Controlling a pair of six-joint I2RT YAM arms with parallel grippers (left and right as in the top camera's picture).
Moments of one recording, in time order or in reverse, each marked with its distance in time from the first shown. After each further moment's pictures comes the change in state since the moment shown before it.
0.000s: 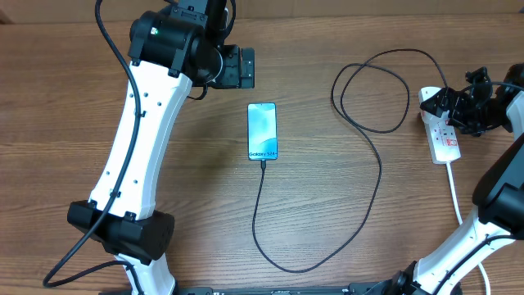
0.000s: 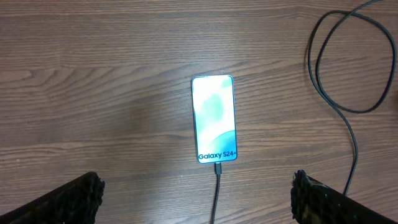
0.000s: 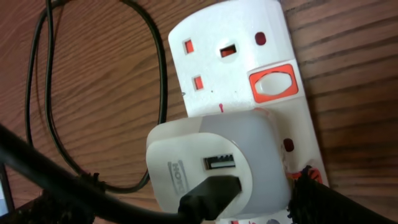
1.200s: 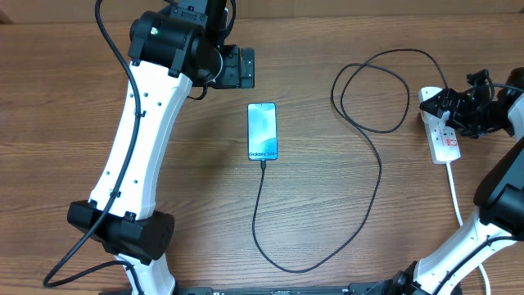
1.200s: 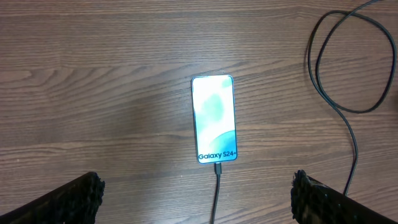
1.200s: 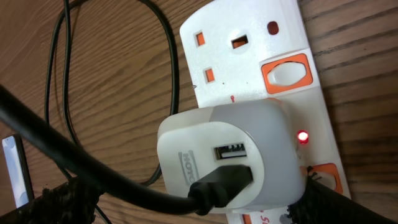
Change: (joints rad) left arm 0.000 0.000 0.000 0.000 0.000 0.000; right arm -0.013 -0.003 -0.022 -0.004 -0.057 0.003
